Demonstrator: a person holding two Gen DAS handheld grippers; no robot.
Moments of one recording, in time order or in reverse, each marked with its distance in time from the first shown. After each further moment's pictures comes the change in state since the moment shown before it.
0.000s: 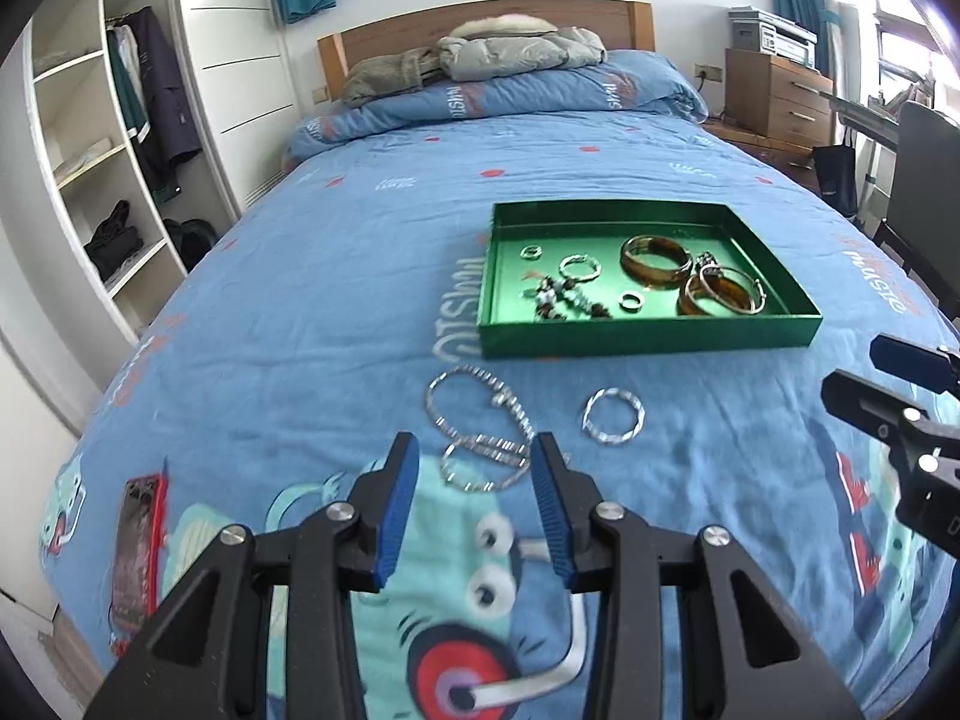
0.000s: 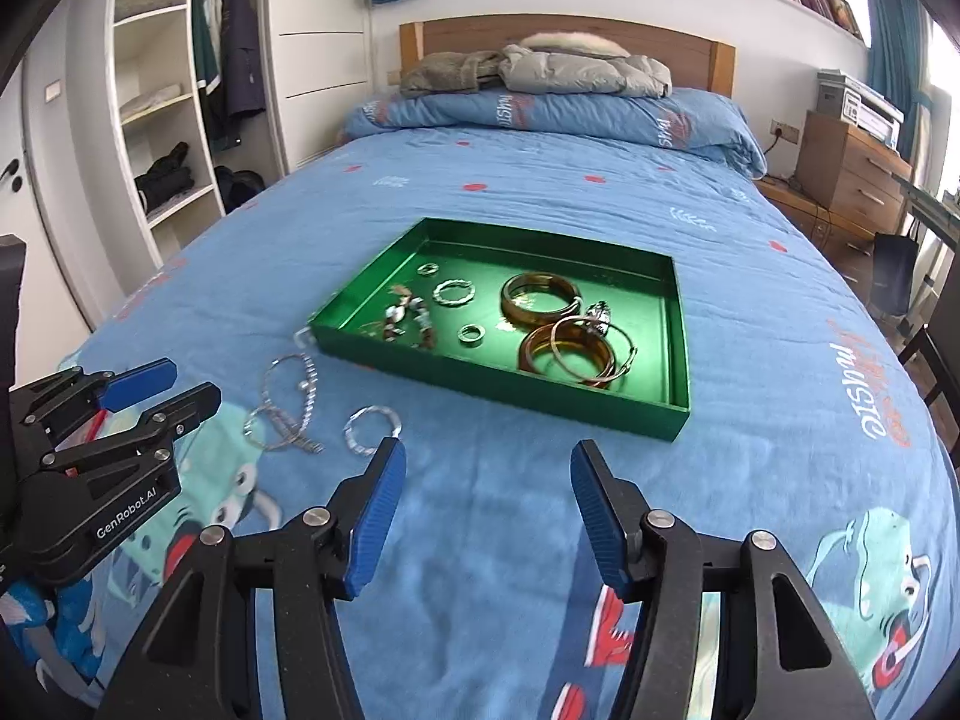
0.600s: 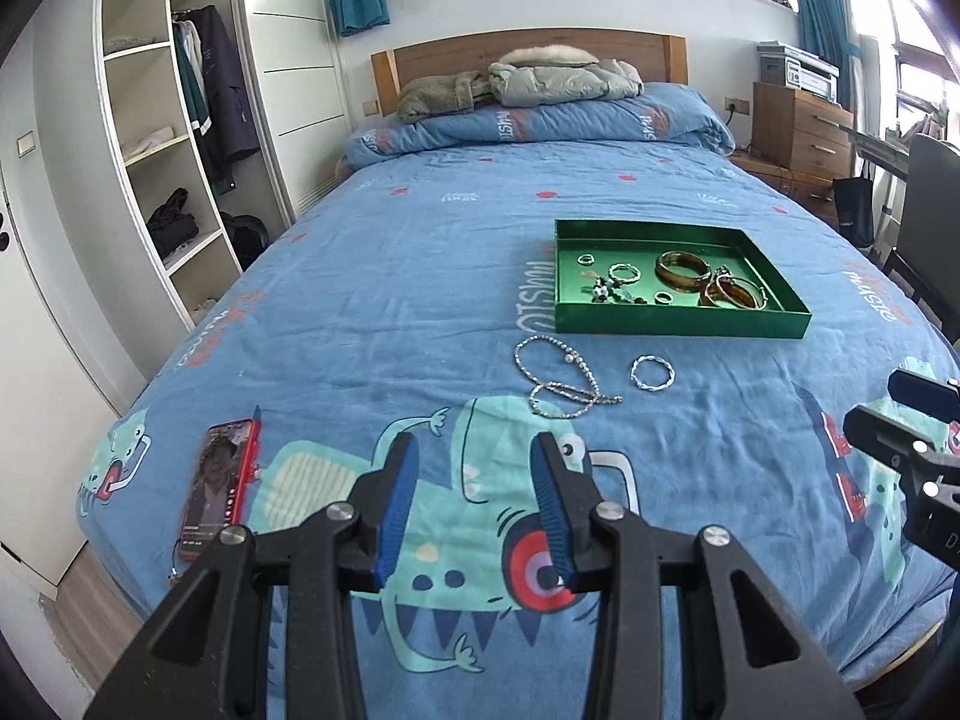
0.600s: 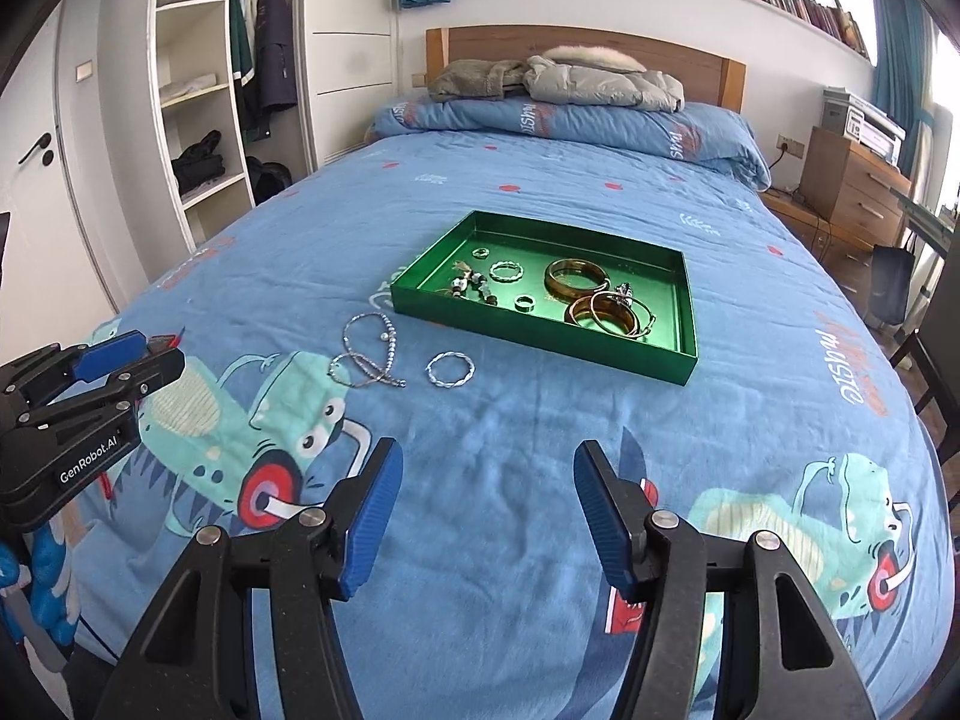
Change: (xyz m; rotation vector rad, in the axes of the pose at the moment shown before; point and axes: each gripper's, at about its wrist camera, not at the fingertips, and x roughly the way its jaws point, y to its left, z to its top) left arm -0.086 0.047 -0.044 -0.060 -0.060 0.057; right arm -0.072 0.044 -0.043 -0.036 -0.012 0.006
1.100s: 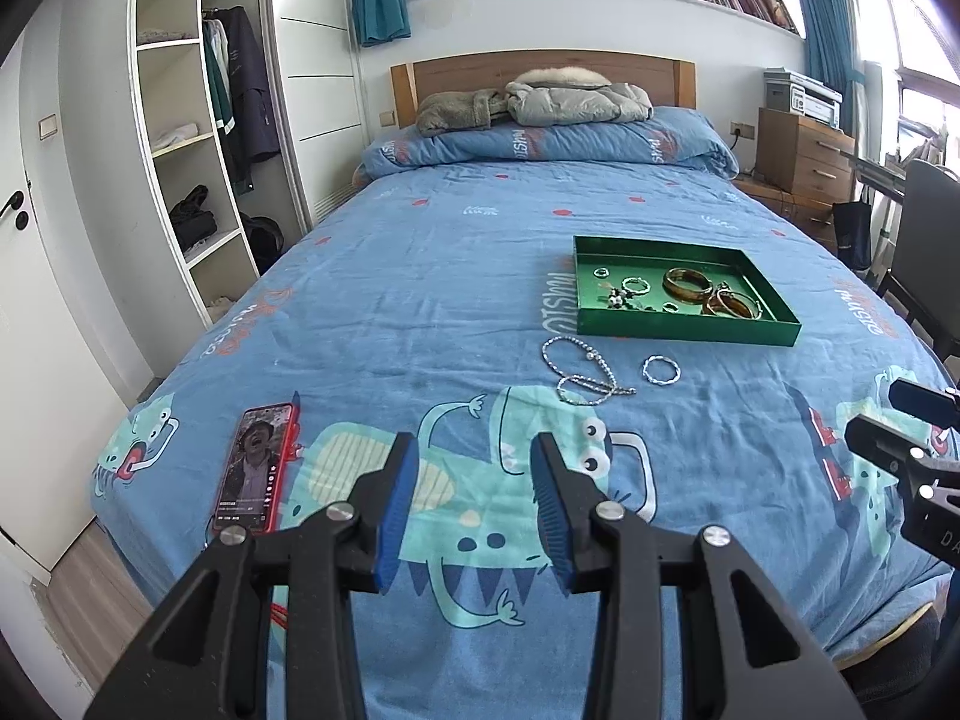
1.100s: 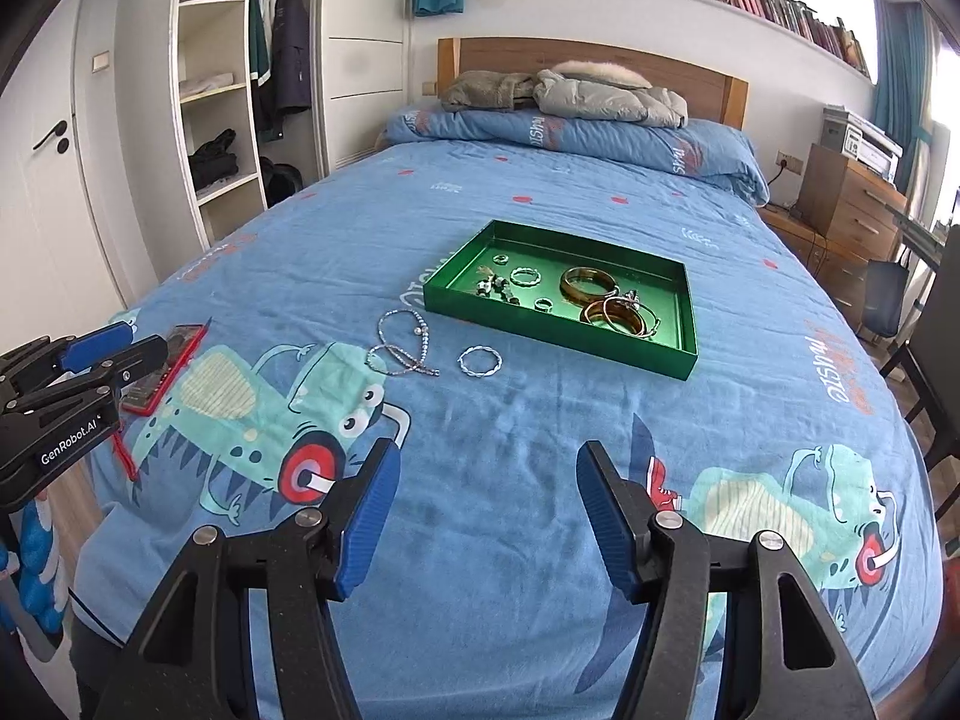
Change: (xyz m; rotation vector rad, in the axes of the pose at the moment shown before) left arm -0.040 0.034 -0.019 -0.040 -0.037 -0.007; right arm -0.036 0.029 -0.014 -0.028 -0.022 -0.013
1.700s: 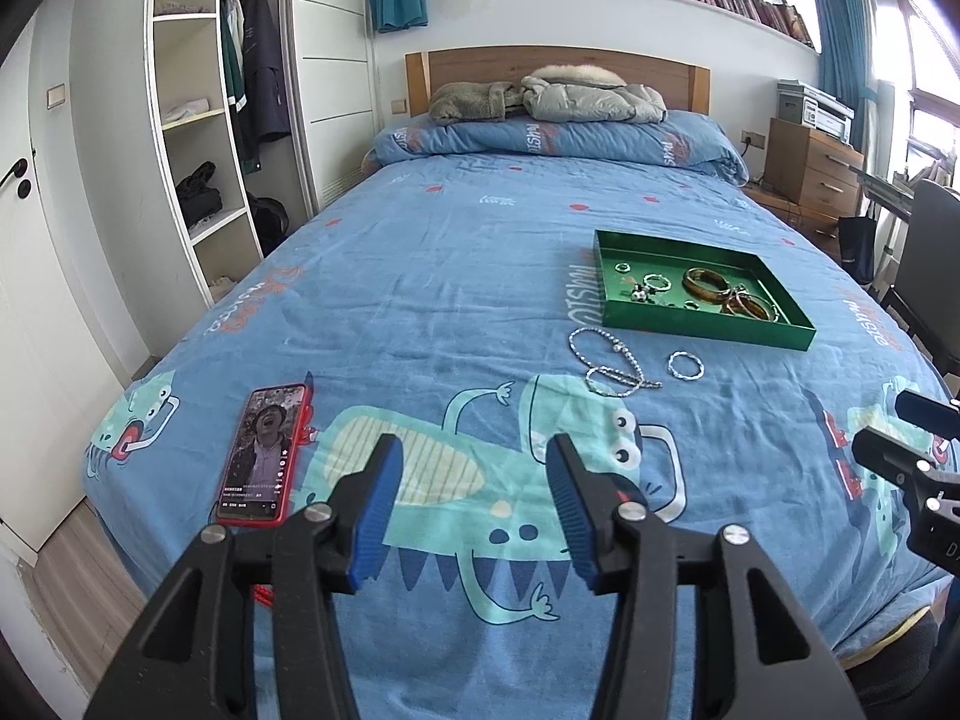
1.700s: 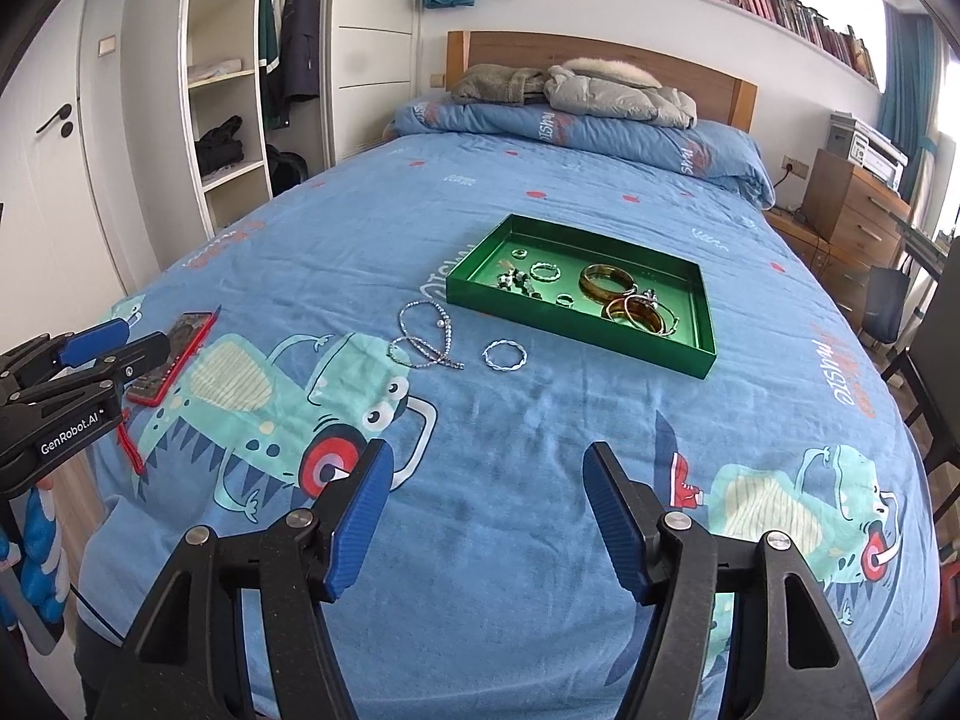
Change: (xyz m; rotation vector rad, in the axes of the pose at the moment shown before) left arm 0.017 0.032 -0.009 -0.049 0.022 -0.015; right arm 0.005 0.025 0.000 -0.021 0.019 -0.005
